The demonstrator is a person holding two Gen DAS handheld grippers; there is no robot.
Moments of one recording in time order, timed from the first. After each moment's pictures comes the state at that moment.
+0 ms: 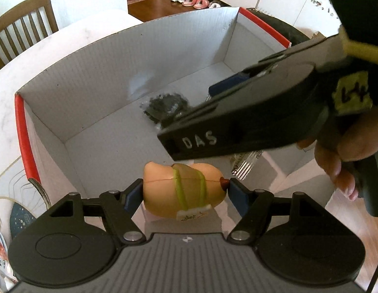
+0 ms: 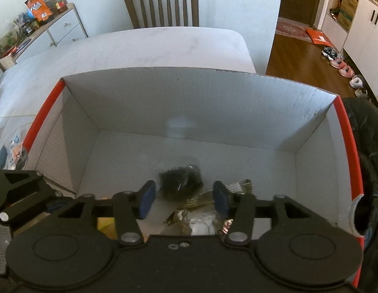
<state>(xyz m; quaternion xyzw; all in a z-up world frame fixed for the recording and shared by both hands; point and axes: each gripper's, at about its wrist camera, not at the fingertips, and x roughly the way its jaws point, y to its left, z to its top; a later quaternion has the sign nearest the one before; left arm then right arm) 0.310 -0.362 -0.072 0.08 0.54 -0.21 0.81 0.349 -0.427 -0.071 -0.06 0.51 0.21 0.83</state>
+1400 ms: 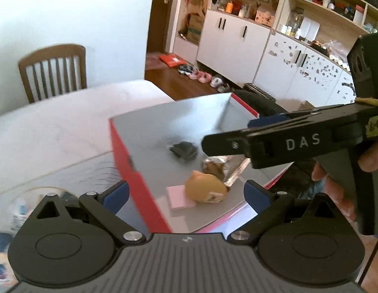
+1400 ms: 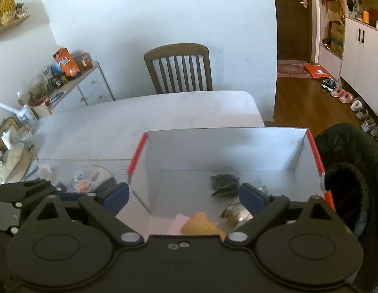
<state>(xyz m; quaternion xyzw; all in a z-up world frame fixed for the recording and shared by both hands) 0.207 -0.263 0.022 0.00 0.38 -0.21 0.90 0.254 -0.428 0.027 0.02 0.39 0.23 0.89</state>
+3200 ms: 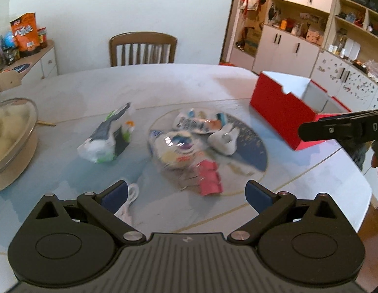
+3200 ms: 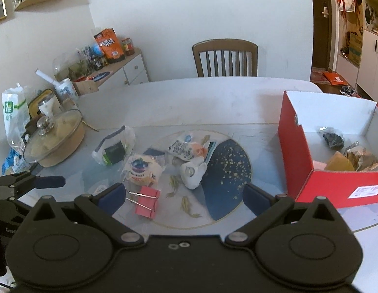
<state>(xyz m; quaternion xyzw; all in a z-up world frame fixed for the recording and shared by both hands) 0.043 0.027 -0.029 -0.03 0.37 -0.09 0.93 0.093 -0.225 0.009 0.00 0.38 0.25 0.89</state>
